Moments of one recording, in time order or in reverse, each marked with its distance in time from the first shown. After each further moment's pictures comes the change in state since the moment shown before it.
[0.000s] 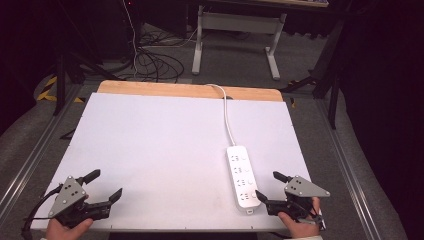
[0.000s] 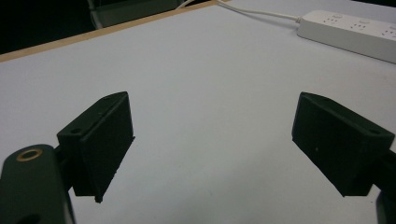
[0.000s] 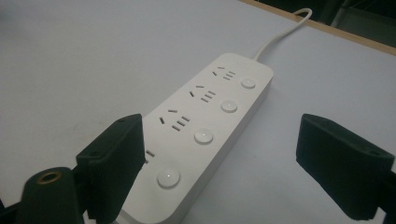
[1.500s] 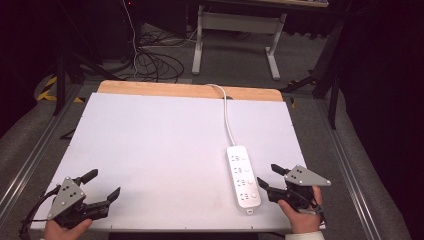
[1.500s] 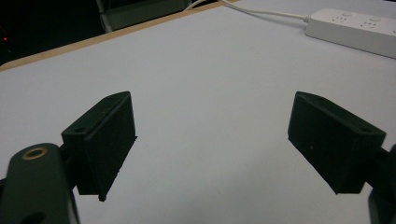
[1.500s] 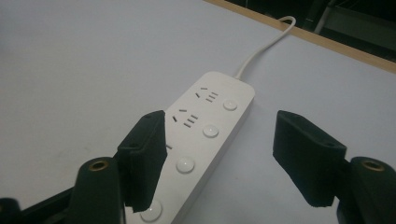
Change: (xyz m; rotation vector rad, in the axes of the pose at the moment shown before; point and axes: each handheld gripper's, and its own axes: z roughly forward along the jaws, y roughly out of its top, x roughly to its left) left arm -0.002 0.002 -0.004 0.005 0.033 0.022; right arm -0.008 0.029 0.002 0.021 -0.041 0.013
